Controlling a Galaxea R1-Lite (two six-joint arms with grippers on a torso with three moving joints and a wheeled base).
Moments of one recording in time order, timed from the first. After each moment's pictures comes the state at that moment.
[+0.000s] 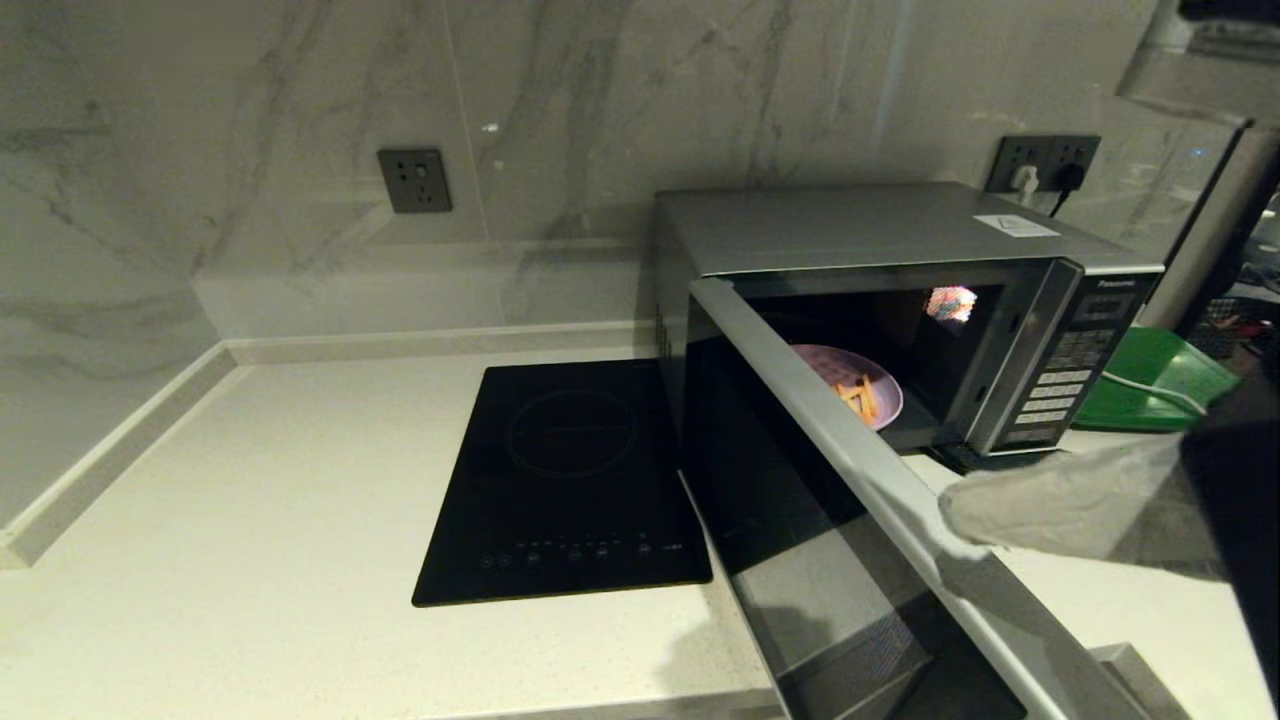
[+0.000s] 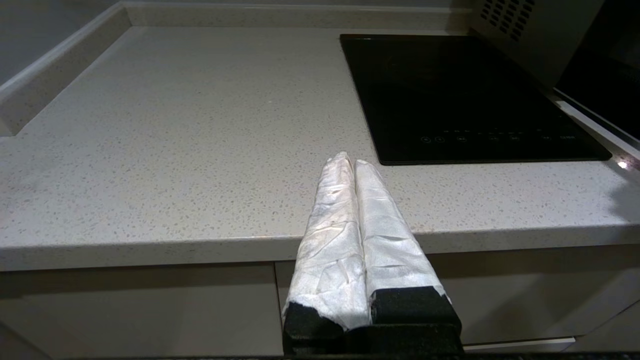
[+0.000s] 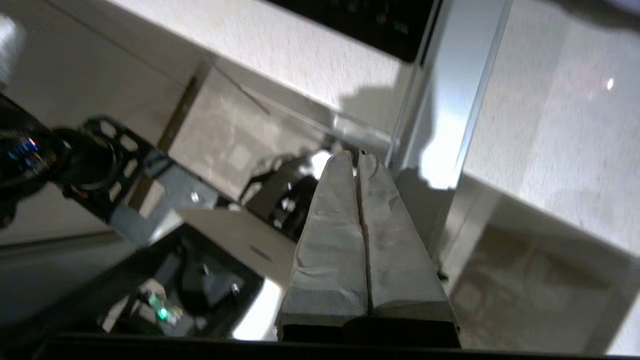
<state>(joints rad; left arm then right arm) 0.00 0.00 0.00 -0.01 0.02 -0.06 1.22 1.59 -1.98 1.22 -0.43 0.60</state>
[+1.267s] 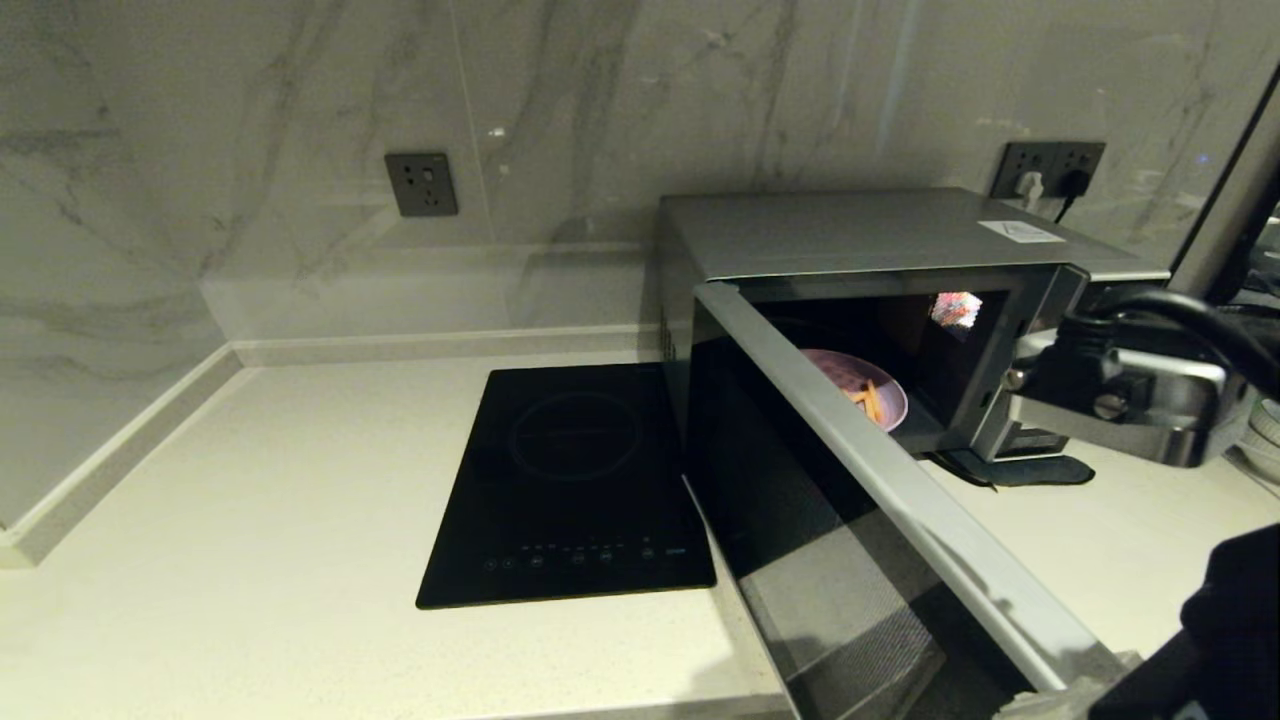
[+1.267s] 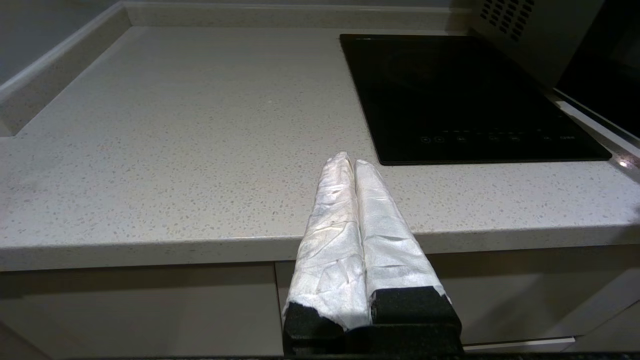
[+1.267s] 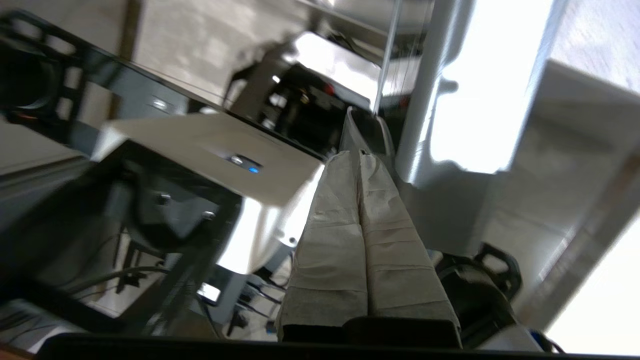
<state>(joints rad) 0.00 0.00 0.00 -0.01 0.02 -0.06 1.25 1.66 -1.92 1.45 -0.31 0.82</state>
